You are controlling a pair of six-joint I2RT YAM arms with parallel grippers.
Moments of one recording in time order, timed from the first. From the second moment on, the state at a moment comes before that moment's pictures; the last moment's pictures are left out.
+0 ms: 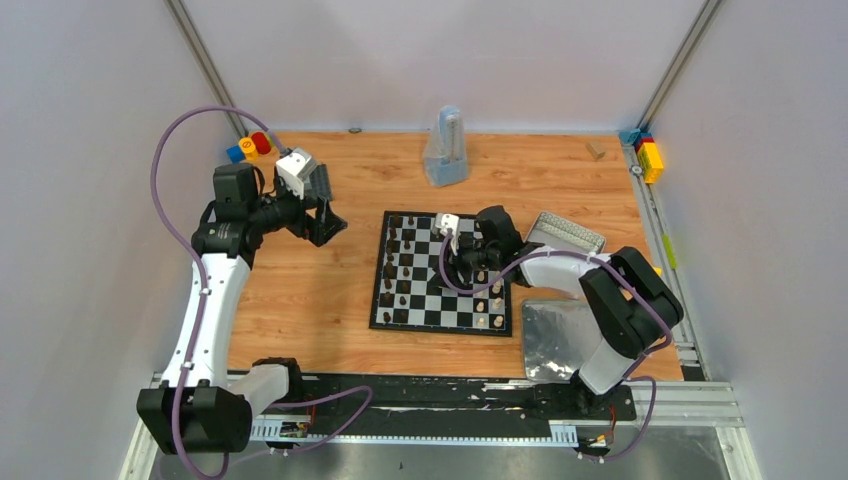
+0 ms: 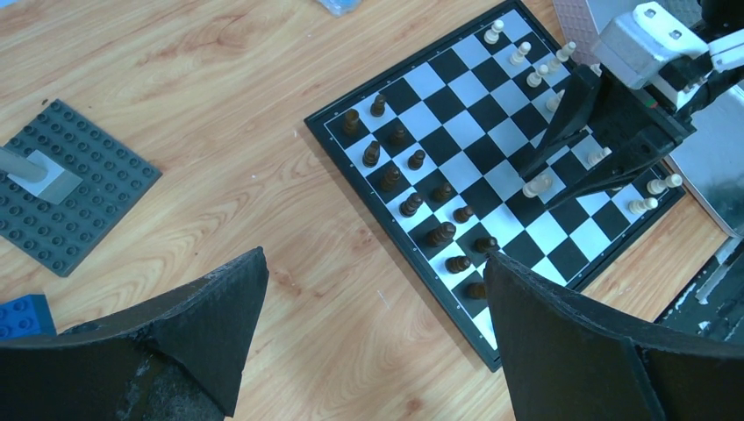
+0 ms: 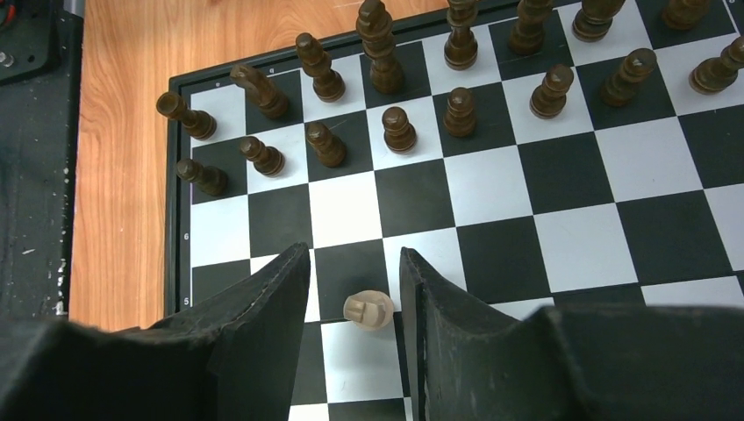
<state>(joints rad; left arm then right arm) 0.04 1.08 1.10 -0.62 0.72 0.28 0.59 1.66 0.80 0.25 -0.78 -0.26</state>
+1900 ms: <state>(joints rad) 0.04 1.07 1.10 -0.62 0.73 0.27 0.29 1.59 1.06 -0.09 -0.46 -0.20</state>
